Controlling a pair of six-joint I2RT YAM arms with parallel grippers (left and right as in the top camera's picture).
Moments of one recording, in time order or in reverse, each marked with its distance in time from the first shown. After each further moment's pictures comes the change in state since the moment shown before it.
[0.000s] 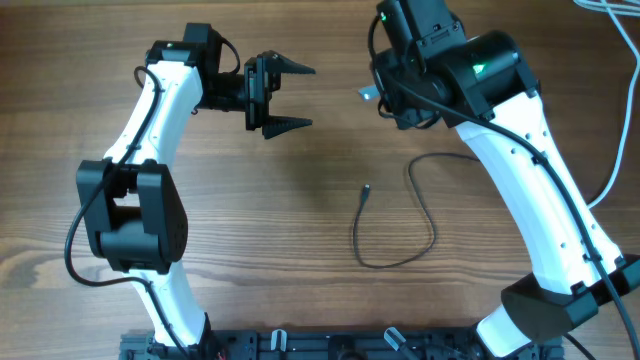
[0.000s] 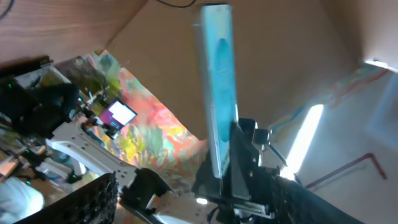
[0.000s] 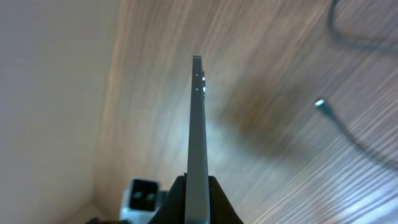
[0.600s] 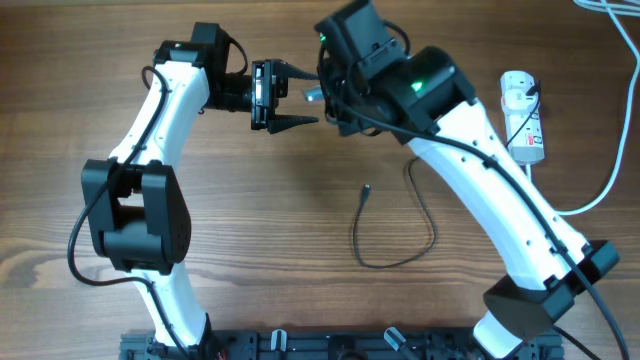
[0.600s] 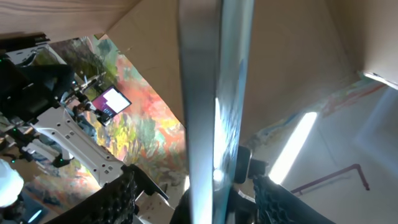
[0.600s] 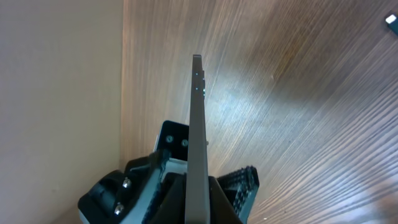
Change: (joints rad) left arm -0.027 0.000 0.000 0.014 0.009 -0.118; right arm 0.172 0.057 0.000 0.121 0.018 0.230
